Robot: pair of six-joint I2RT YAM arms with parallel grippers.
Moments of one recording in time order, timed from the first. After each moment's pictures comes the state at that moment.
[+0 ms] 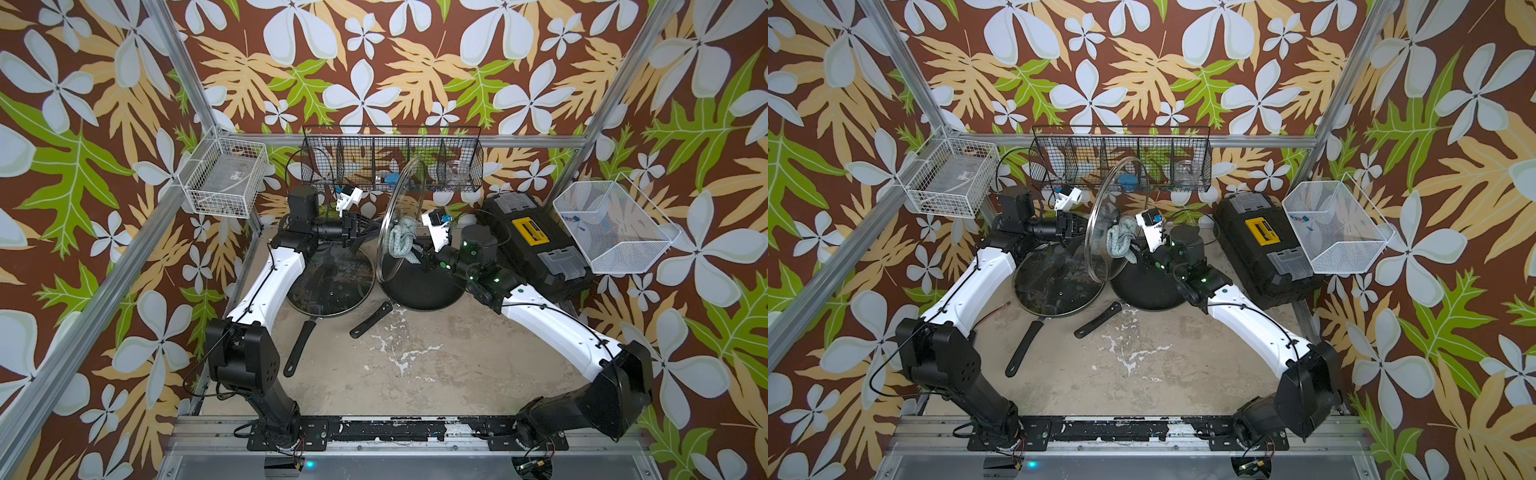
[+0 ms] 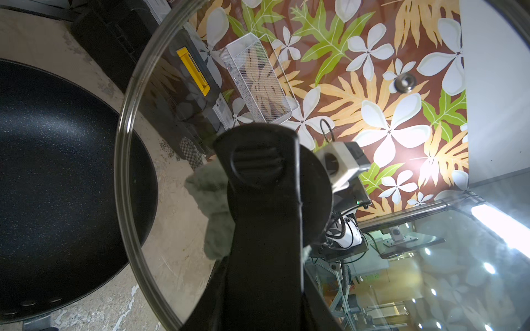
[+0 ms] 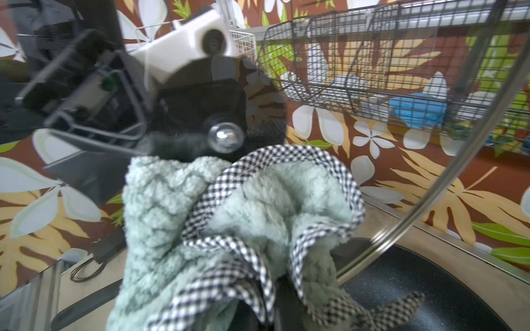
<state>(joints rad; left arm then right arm) -0.18 1.67 1.58 -0.16 1.30 -0.86 0.58 1.44 1.23 0.04 -0.32 0.10</state>
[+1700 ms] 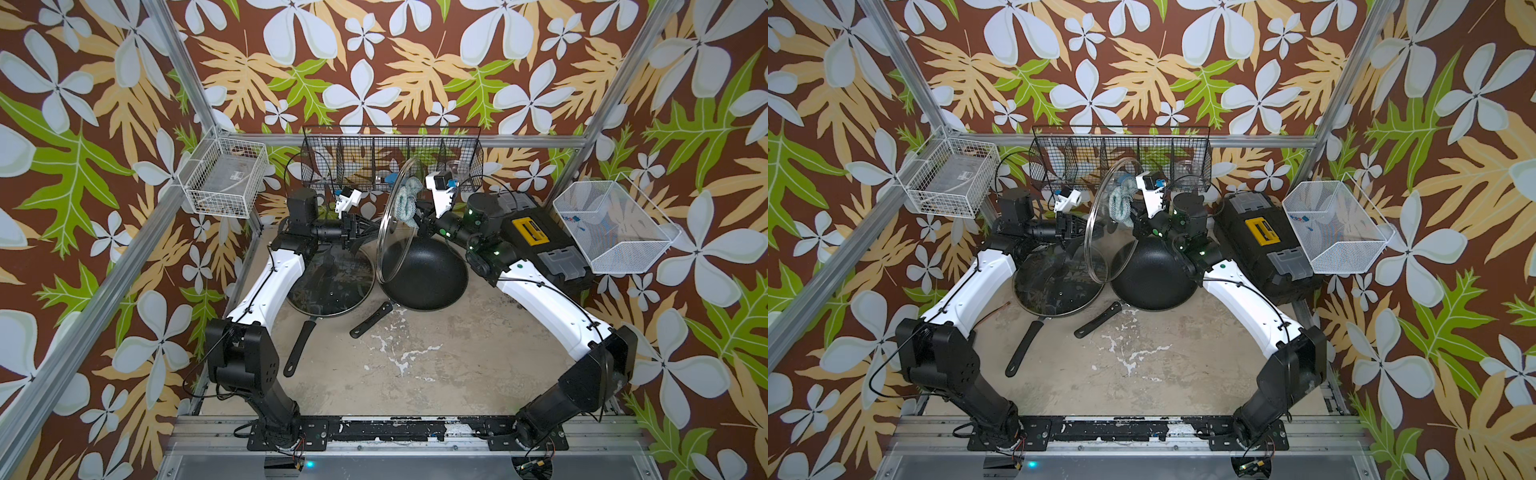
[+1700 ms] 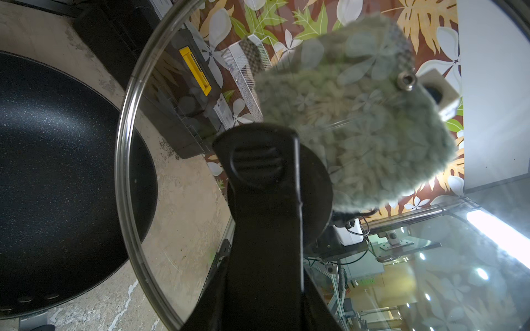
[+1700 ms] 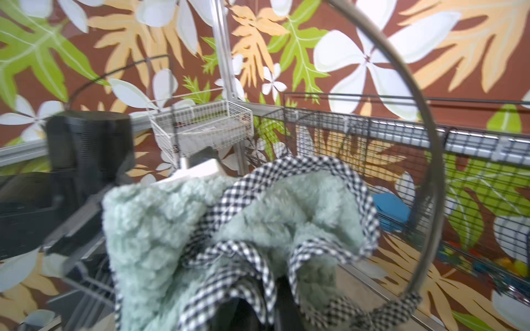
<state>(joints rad) -0.17 1.66 1.54 -0.10 1.30 -0.91 0.54 1.58 1.54 0.07 -0.35 0.08</state>
